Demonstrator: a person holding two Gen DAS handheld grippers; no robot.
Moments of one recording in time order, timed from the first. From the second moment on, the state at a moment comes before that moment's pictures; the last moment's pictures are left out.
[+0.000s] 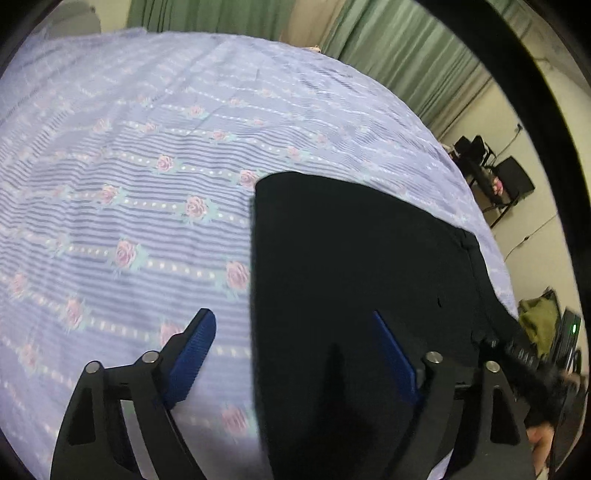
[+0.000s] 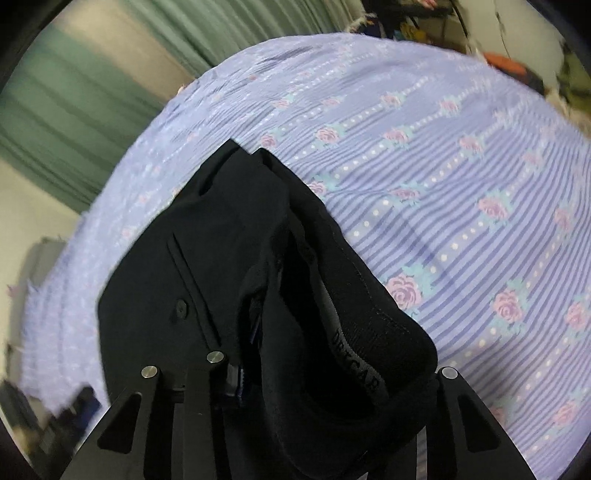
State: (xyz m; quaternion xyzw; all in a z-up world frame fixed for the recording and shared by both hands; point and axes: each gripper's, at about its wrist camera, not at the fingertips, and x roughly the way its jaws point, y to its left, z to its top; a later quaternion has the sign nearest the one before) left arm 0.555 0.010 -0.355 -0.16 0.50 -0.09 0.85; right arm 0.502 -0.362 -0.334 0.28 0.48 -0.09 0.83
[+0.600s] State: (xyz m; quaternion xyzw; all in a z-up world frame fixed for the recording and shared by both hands) left arm 0.615 -0.003 -0.382 -0.28 0.52 -0.20 0.78; right arm 0.512 -0.358 -0.340 0.23 0.48 -0.09 0.84
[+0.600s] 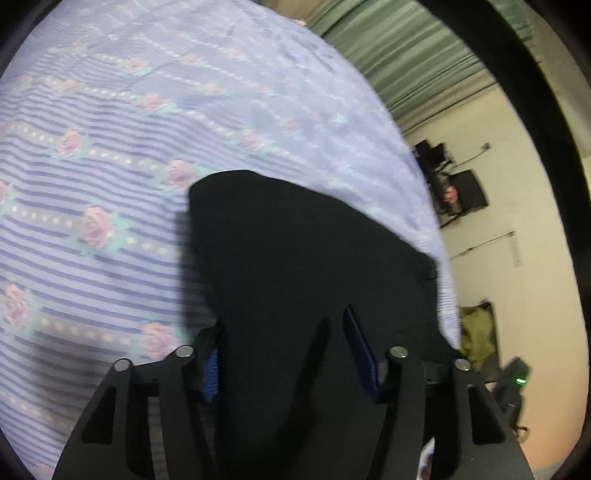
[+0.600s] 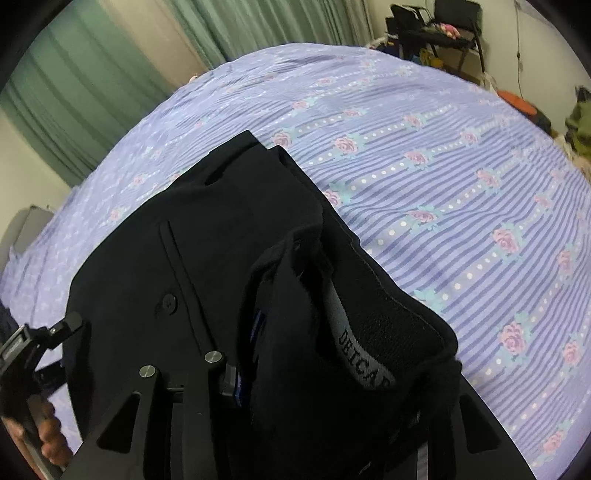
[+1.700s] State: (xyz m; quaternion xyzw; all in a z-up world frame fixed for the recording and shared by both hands) left arm 0.388 0.005 -0.056 -0.08 0.41 -0.11 0.90; right arm 0.338 -0.285 -0.025 0.05 0.34 0.11 0.93
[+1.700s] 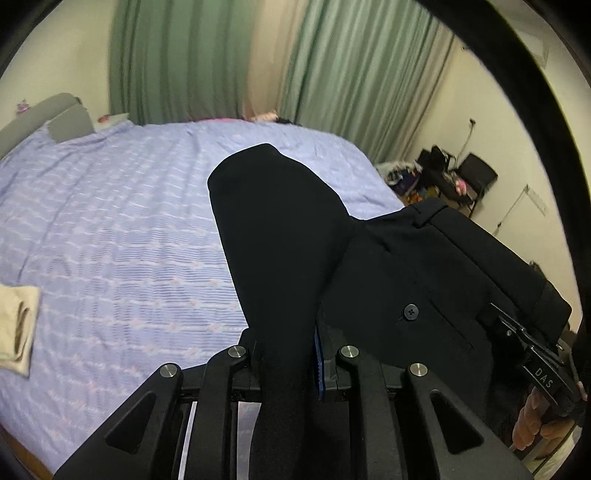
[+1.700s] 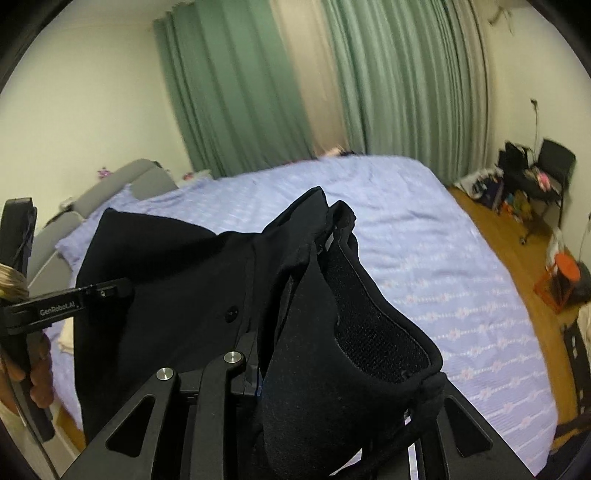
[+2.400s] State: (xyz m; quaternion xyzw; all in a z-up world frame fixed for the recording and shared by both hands) left arm 0.278 0.226 0.004 -0.06 0.37 -0.13 0.92; right arm 0.235 -0.074 0.027 0.05 0.31 0.10 0.95
